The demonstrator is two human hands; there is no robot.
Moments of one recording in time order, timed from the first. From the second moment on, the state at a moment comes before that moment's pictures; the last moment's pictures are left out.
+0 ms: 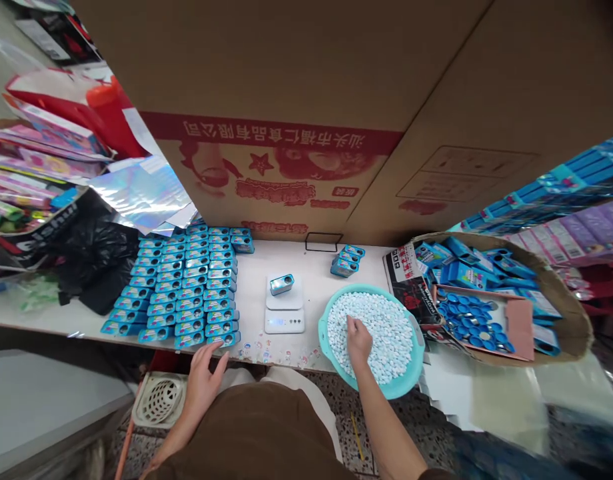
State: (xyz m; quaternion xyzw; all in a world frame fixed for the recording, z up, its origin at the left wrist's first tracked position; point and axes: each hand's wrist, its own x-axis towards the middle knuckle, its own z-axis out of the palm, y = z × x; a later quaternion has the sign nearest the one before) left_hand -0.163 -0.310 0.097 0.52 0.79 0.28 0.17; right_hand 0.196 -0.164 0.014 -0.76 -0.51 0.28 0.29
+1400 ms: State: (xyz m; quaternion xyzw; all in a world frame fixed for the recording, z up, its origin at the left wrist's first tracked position) left_hand -0.176 -0.338 0.086 0.39 0.85 0.30 0.19; right_hand -0.020 -0.029 0.051 -0.55 -0.12 0.61 0.56
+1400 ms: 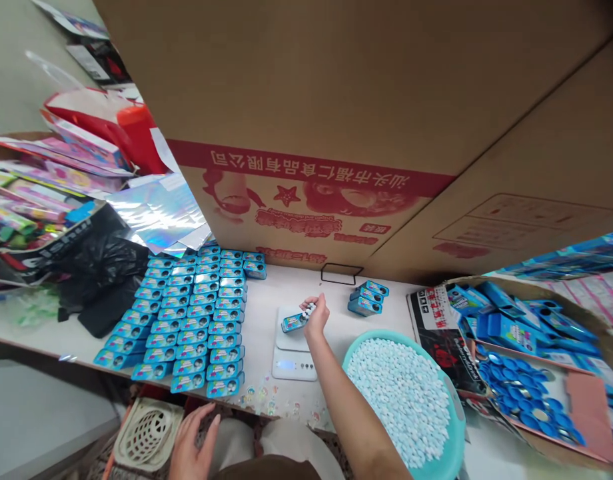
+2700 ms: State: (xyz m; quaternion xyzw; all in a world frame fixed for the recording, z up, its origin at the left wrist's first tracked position) left_hand -0.169 -0.319 0.079 0.36 0.84 0.31 0.26; right_hand 0.104 -0.086 0.025 -0.67 -0.22 0.43 0.56
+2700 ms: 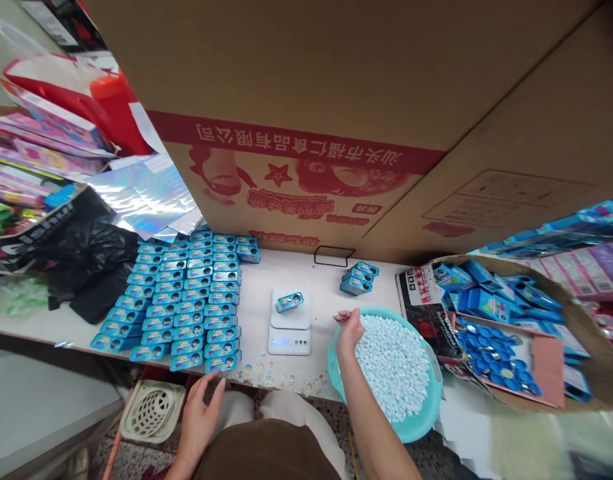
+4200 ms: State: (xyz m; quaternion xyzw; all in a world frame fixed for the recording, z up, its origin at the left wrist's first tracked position) left_hand -0.093 -0.101 0.075 0.79 0.60 0.11 0.05; right_hand 0.188 -0.156 0.022 -0.72 -0.65 0.24 0.11
